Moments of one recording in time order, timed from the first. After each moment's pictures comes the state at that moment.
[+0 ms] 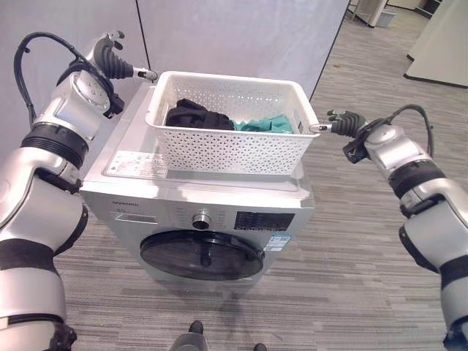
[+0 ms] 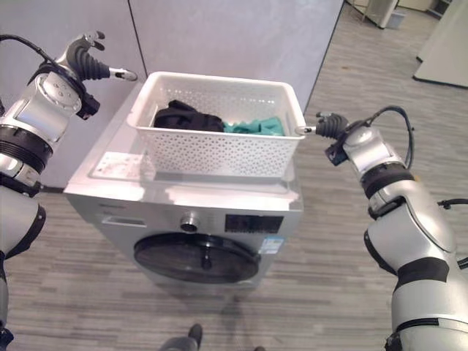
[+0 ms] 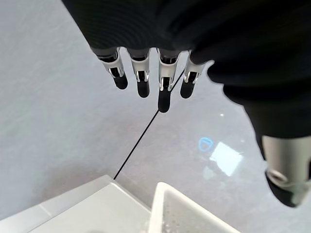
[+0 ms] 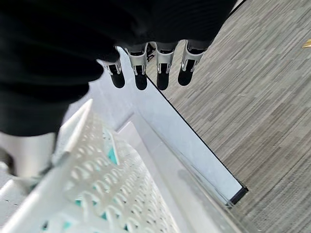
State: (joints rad) left arm -1.44 0.79 -0.85 1.04 -0.15 0.11 0.07; right arm -1.26 -0.68 0.77 1.08 0.40 0.21 0.16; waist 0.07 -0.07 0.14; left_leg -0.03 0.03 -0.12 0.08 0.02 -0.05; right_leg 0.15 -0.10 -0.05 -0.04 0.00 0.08
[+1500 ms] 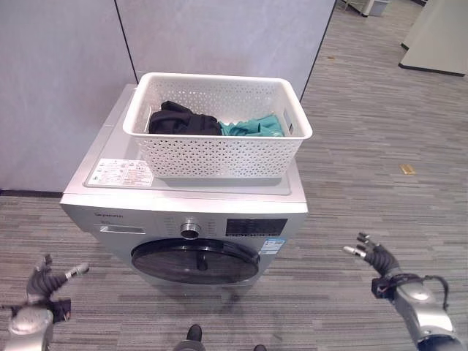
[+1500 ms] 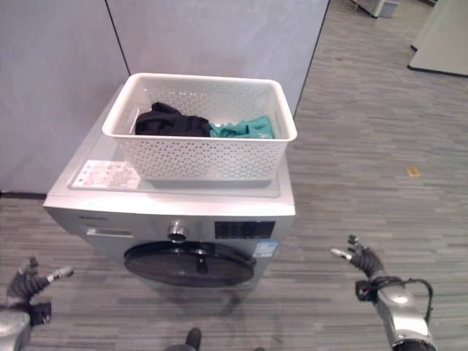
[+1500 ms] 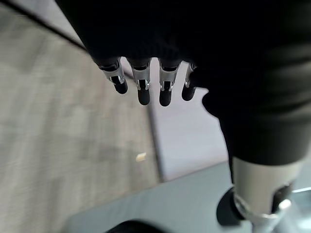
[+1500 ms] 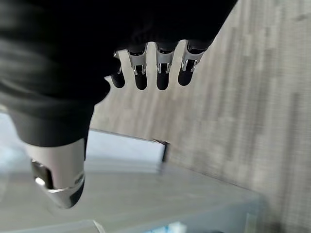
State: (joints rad) left arm 0.23 0.61 0.29 0.54 -0.24 0.12 0.06; right arm 0.06 -0.57 -0.04 0.41 0.27 0.14 0.17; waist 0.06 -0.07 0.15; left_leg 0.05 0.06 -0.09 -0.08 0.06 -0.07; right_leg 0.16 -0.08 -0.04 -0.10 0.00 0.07
